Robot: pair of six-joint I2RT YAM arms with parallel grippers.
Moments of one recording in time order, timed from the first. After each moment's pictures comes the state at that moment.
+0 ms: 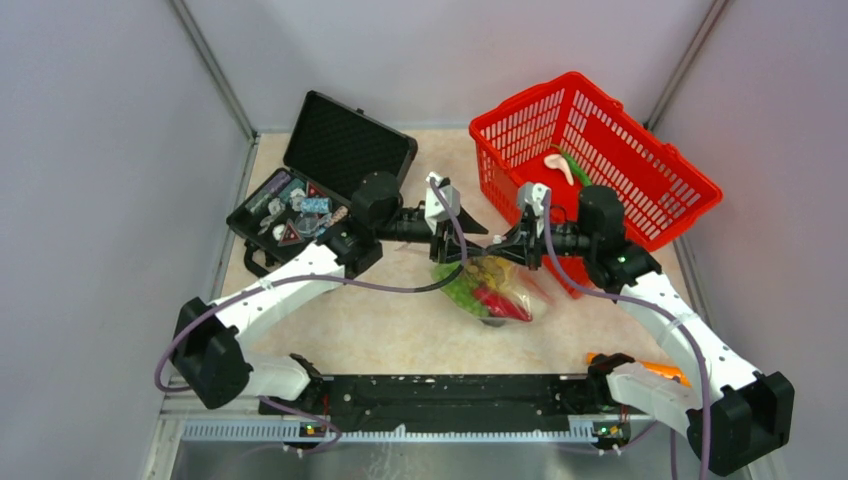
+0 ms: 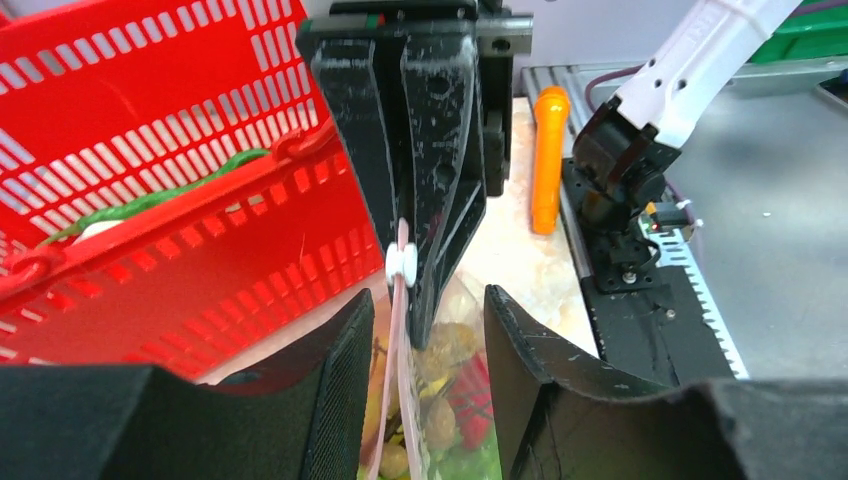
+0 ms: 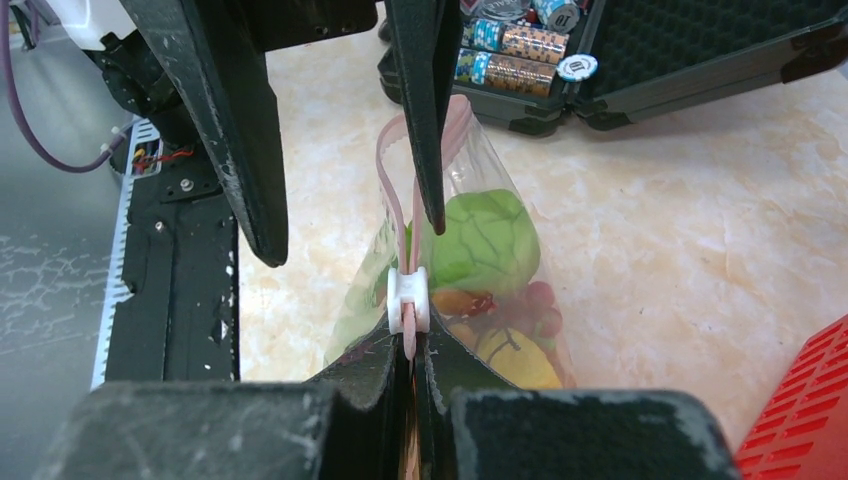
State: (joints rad) left arm -0.73 1.32 1.04 0.19 0.87 0.12; right arm 0.40 0.99 0.82 -0.17 -0.94 -0.24
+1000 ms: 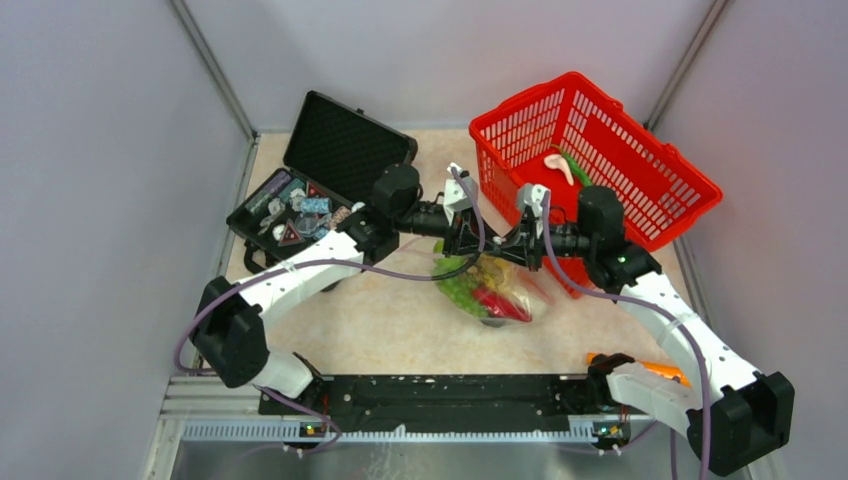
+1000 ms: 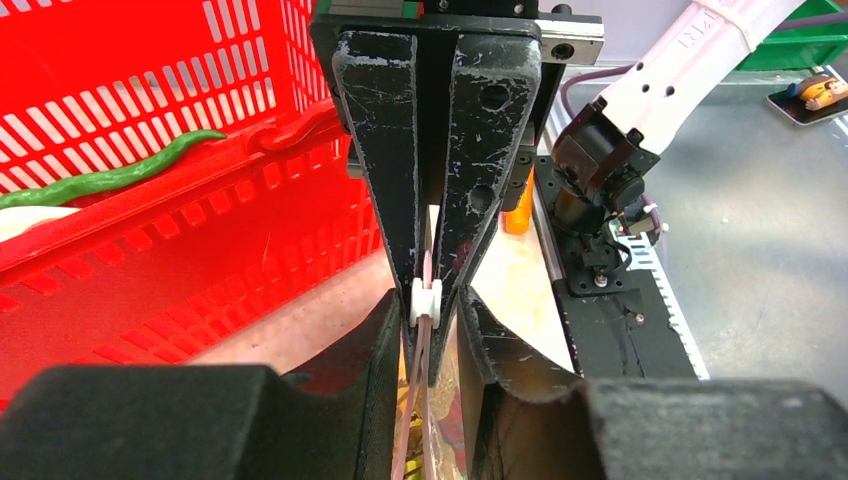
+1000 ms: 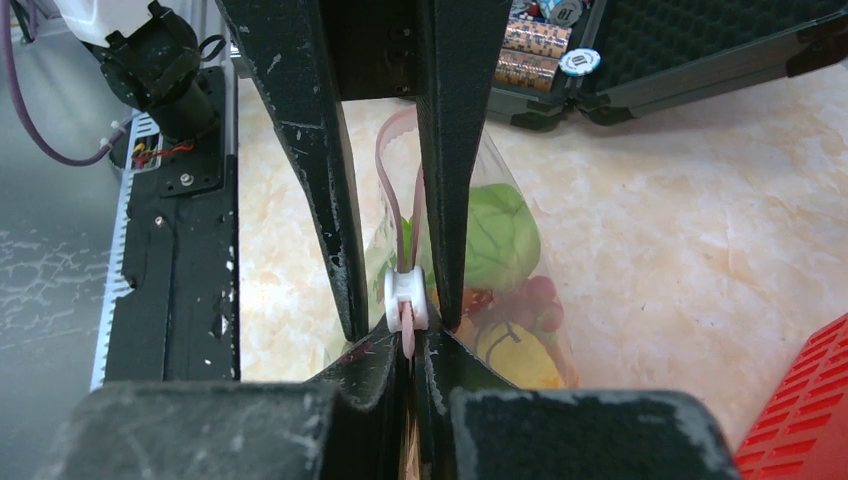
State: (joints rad) left arm -0.75 1.47 1.15 0.17 0.93 0.05; right arm 0.40 0.99 0.82 -0.19 -0.95 -0.25
